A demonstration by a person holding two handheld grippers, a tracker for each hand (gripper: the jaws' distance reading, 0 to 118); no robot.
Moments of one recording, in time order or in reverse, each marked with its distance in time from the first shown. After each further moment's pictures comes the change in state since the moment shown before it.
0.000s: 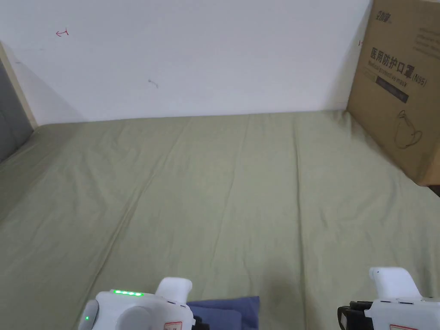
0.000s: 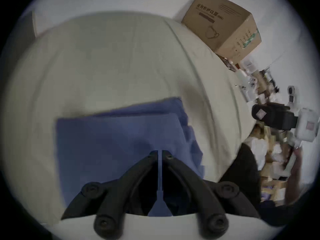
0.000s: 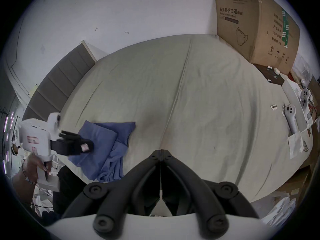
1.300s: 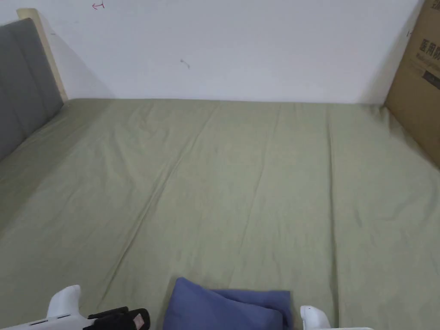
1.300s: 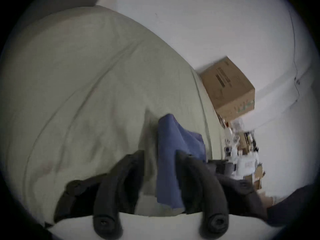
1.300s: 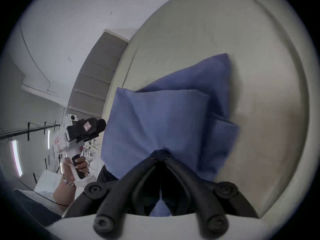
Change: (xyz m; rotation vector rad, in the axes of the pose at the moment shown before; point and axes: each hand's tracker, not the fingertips) left arm -0.174 -0.061 0.069 0.370 -0.151 0.354; right arm -0.049 -0.038 -0.150 -0.271 0.569 -0.190
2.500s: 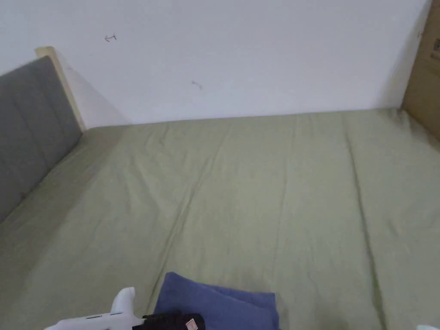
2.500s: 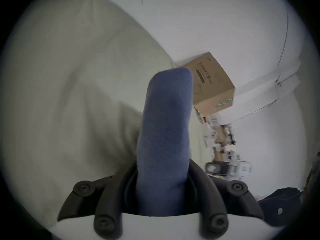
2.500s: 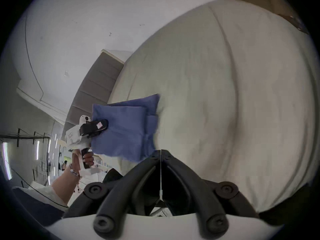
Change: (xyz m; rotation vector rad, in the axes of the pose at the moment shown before) left arm -0.016 0.061 -0.019 -0.073 -0.247 0.022; right arm -0.044 -0.027 0.088 0.203 -0.116 -0.008
